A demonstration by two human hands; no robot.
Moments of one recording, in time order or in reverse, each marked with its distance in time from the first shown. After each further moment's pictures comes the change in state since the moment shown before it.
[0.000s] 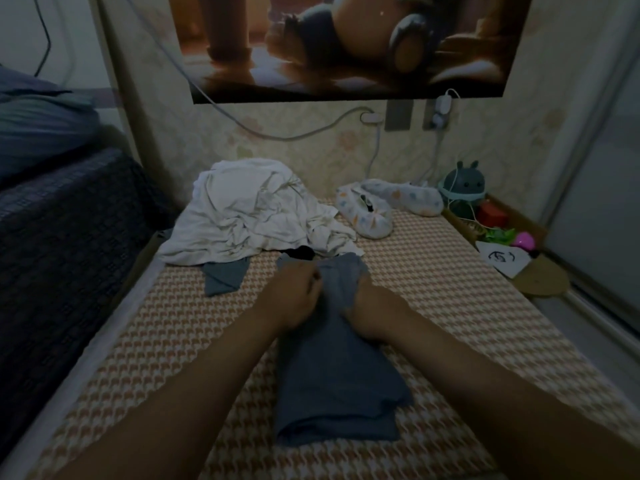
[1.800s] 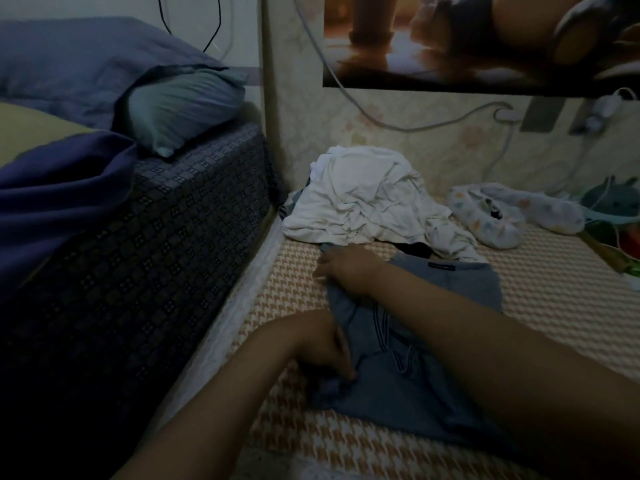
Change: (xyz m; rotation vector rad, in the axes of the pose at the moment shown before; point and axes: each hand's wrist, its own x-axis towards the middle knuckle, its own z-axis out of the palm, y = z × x) left_hand -0.137 -0.075 -0.110 -0.184 -0.745 -0.454; right_hand 0.074 -0.221 0.063 -0.769 0.186 -1.058
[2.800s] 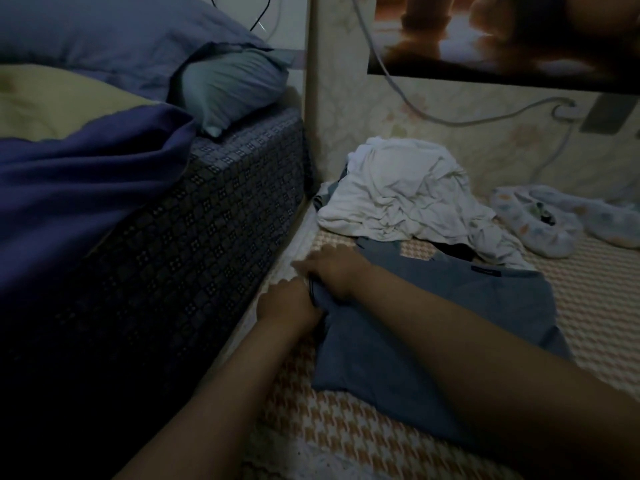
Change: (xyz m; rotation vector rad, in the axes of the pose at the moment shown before) left_hand 0.024 -0.101 -0.005 -0.010 0.703 -0.330; right_hand 0.071 -0.059 0.005 0.087 -0.056 -0.007
